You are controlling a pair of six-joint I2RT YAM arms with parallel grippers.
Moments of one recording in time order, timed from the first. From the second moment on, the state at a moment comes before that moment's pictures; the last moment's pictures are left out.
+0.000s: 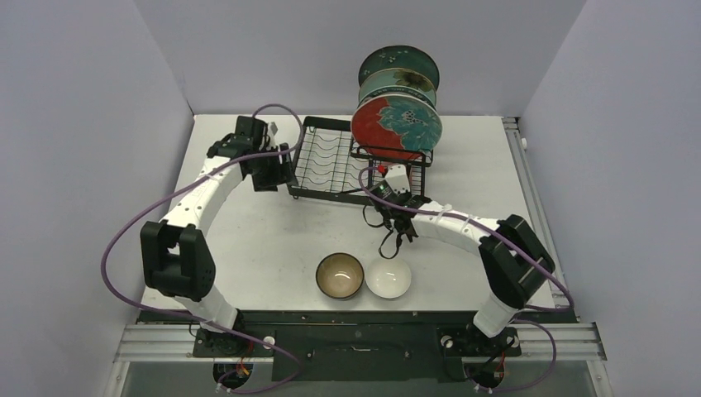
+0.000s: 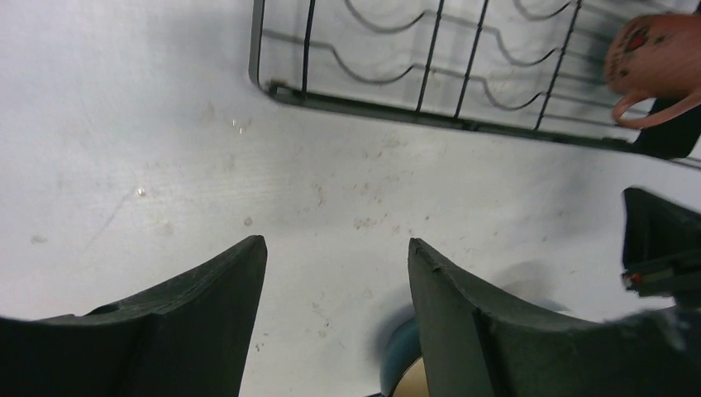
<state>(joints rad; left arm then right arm) -0.21 1.64 1.38 -0.78 0.19 -0.40 0.73 1.69 1.04 -0.41 0.69 0.38</state>
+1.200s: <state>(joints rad) -0.19 2.43 2.27 -0.63 0.10 -0.25 0.94 1.05 0.83 -0.41 0.50 0.49</state>
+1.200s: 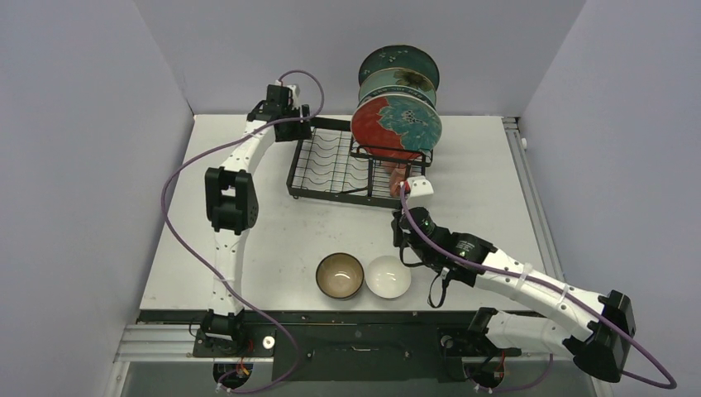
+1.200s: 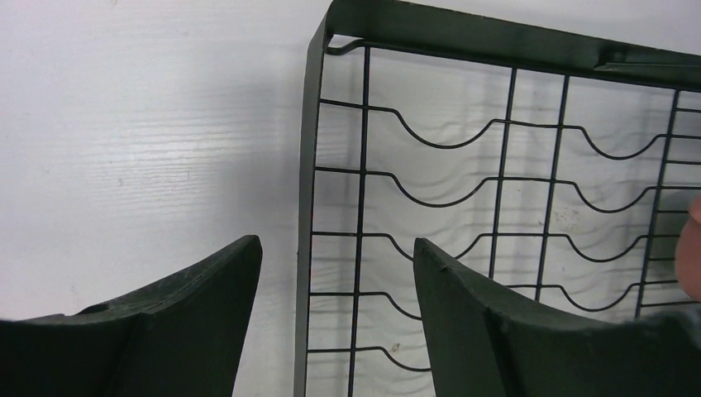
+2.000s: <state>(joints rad) -0.23 2.48 2.25 -0.59 -0.06 -0.23 0.94 1.01 0.76 -0.44 0.48 0.57</state>
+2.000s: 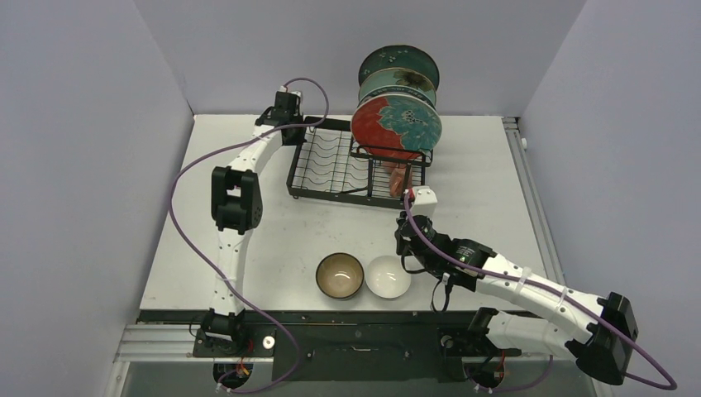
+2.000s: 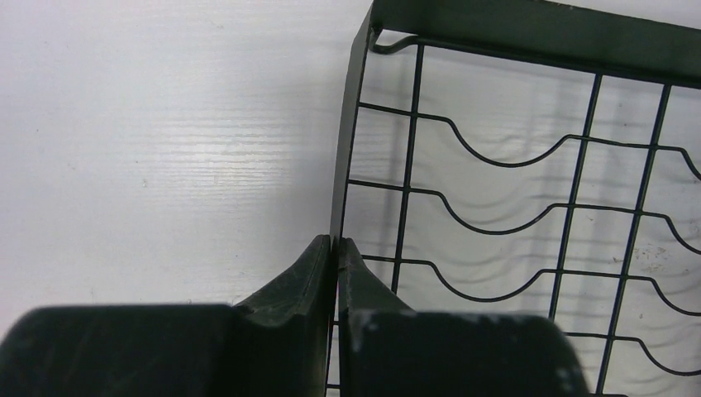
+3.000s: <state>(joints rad) -0.19 2.14 1.66 -0.35 0.02 -0.39 0.63 1.22 0.65 -0.24 0.48 0.91</state>
